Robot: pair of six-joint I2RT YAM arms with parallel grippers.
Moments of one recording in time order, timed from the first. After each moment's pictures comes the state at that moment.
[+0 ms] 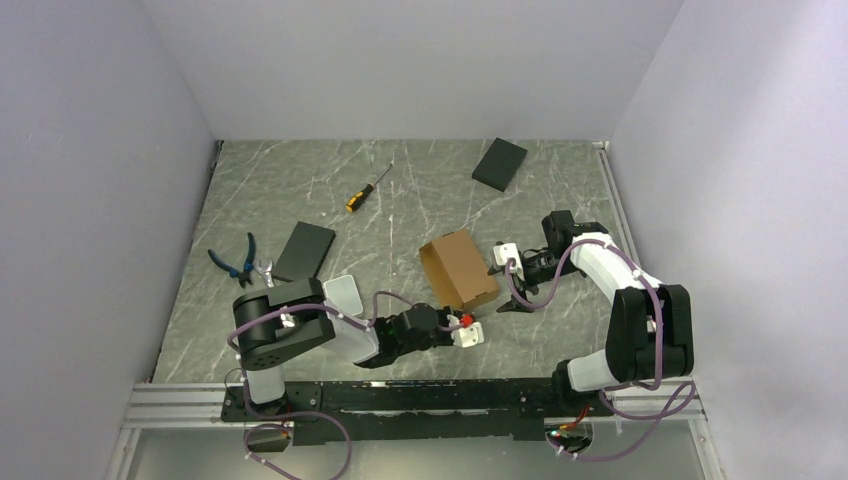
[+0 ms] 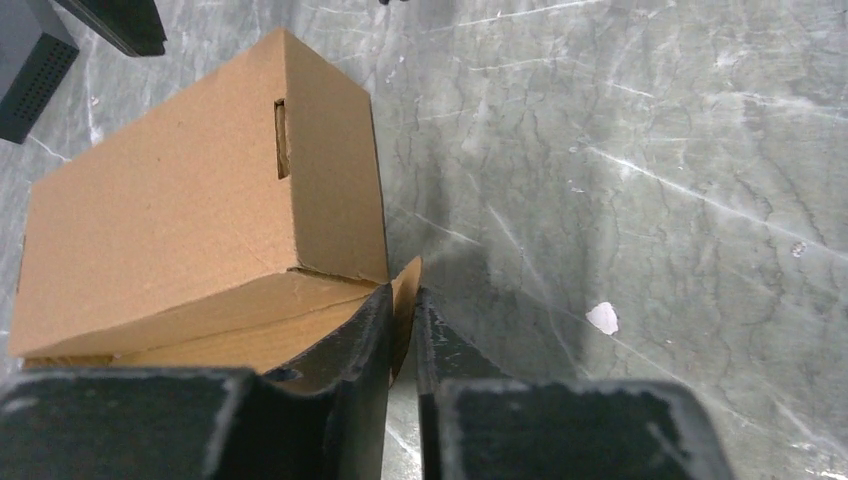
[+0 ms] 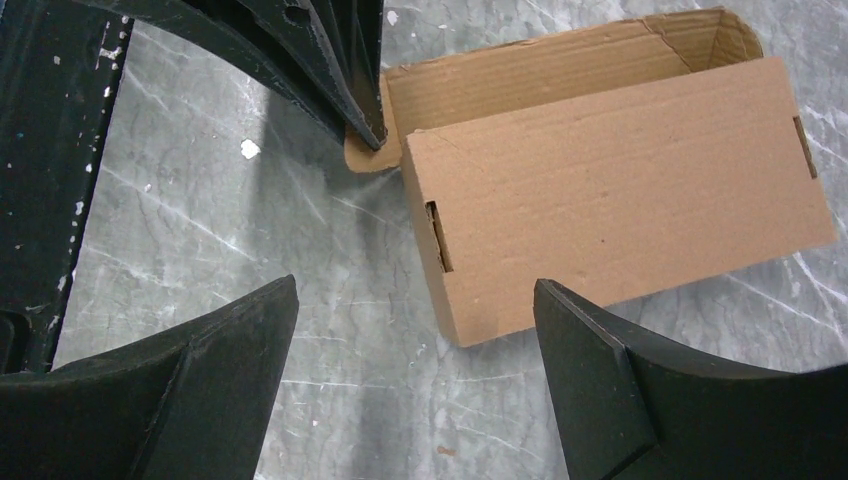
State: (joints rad) left arm -1.24 1.81 0.61 0.82 -0.11 0.45; right arm 0.08 1.43 0.87 -1.01 -0.98 -1.69
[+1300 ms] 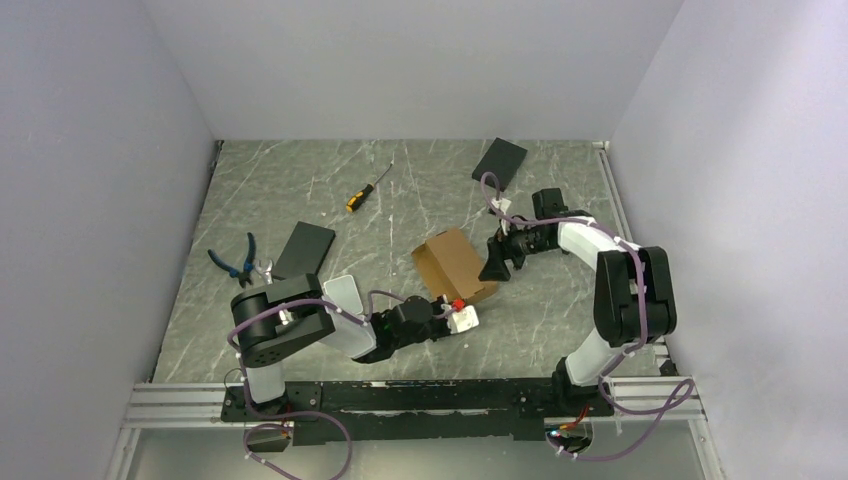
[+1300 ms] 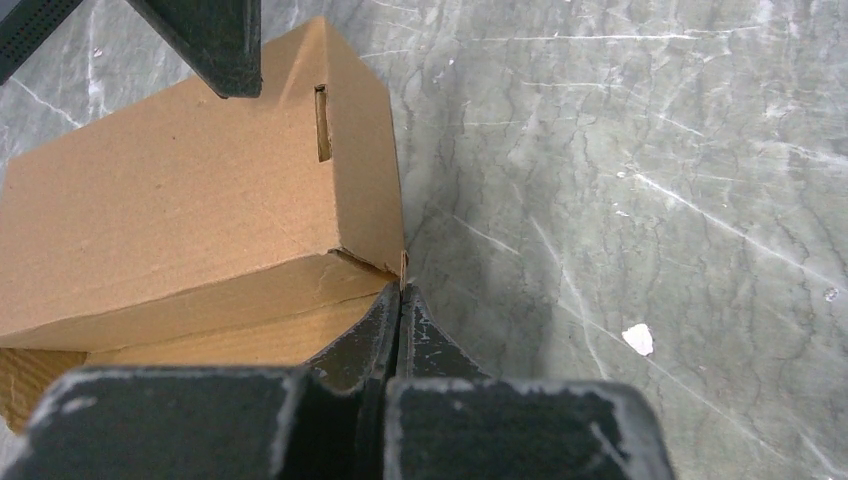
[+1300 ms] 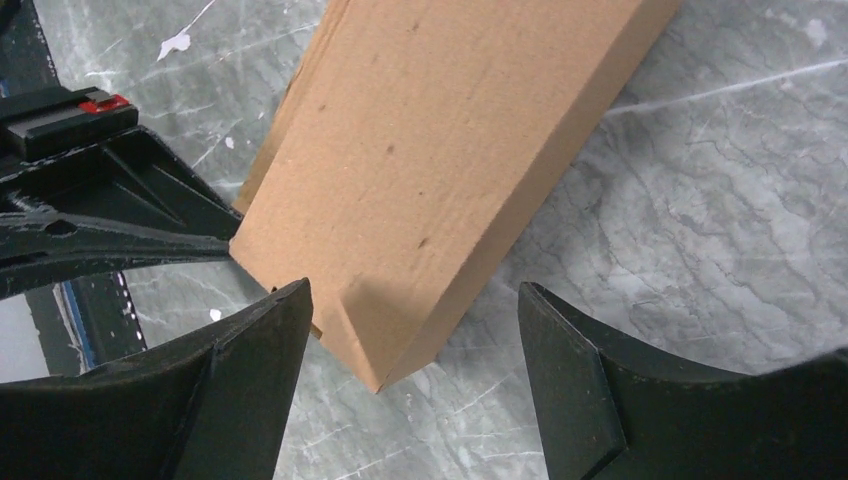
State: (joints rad) left arm -1.18 1.81 0.60 0.88 -0.09 0.32; right arm 0.10 1.63 0.96 -0.57 -0.90 -0.66
